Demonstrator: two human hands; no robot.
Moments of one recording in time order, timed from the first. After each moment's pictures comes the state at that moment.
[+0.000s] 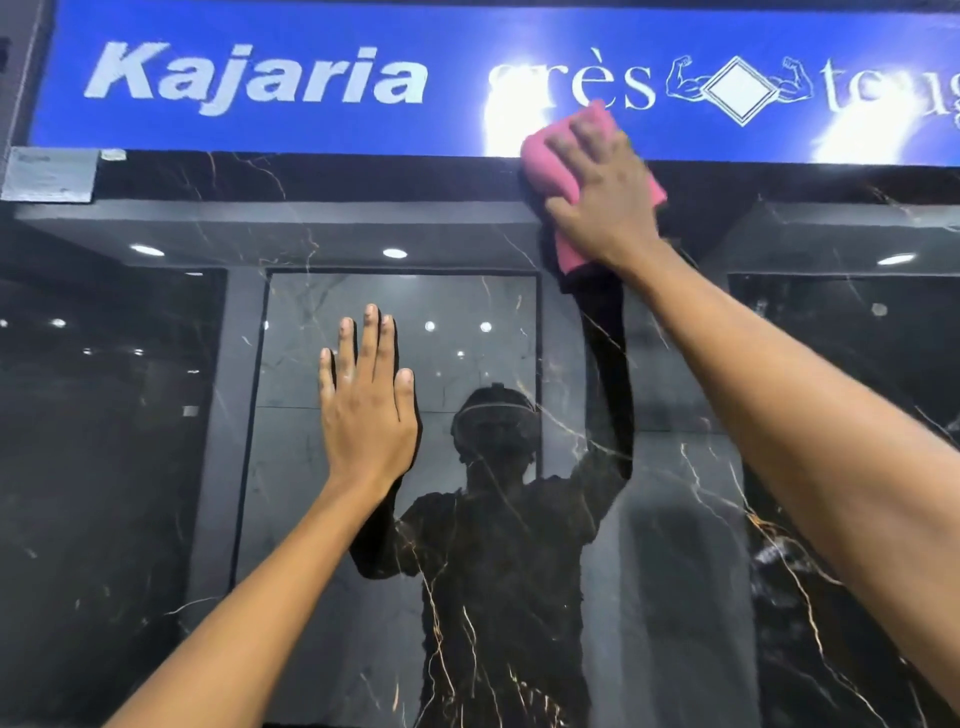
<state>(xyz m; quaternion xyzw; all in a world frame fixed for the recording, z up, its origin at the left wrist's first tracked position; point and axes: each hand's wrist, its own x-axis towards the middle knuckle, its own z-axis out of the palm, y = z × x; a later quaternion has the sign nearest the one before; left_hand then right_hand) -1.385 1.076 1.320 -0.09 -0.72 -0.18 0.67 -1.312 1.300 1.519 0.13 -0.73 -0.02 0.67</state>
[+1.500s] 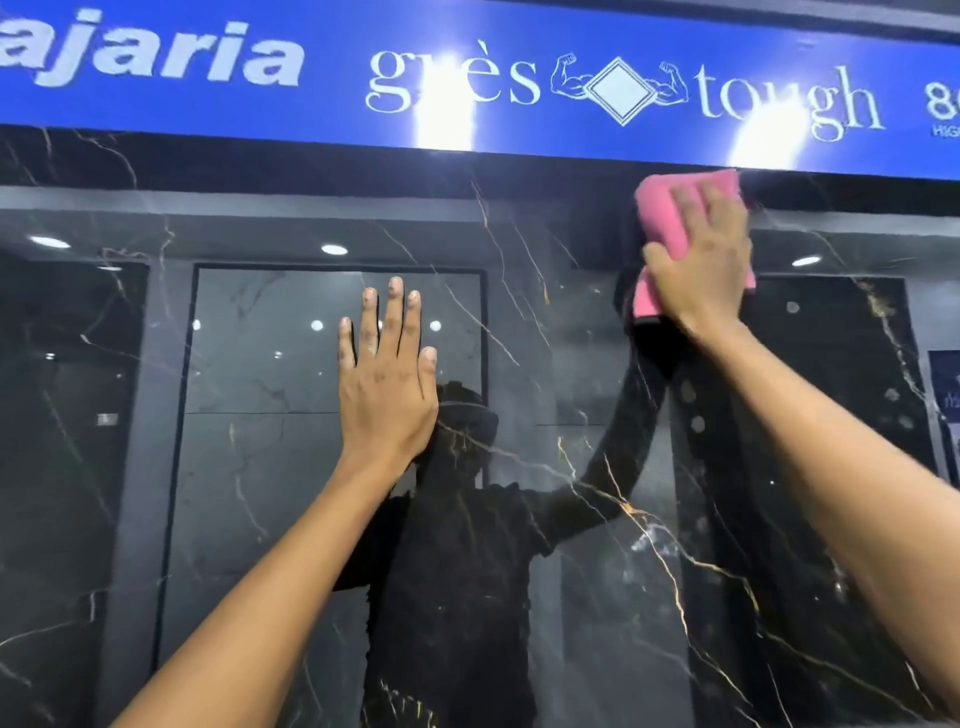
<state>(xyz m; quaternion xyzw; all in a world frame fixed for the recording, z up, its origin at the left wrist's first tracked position) -1.372 1.201 1.344 -0.13 -0.72 -0.13 0.67 -1.290 1.476 1.457 -0.03 -0.69 0.15 0.71</state>
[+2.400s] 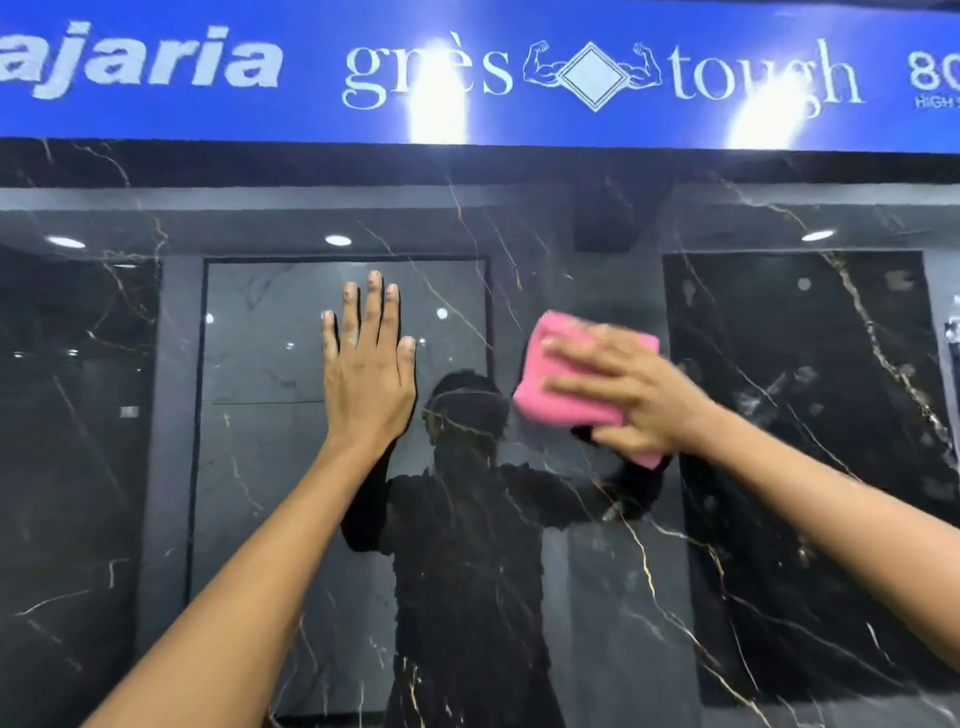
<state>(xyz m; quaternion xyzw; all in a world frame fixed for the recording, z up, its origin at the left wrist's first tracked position) -1.364 1.201 1.342 -0.14 -0.73 -0.14 0.65 -1.298 1.497 1.349 0.34 -0.71 -0.27 0.56</state>
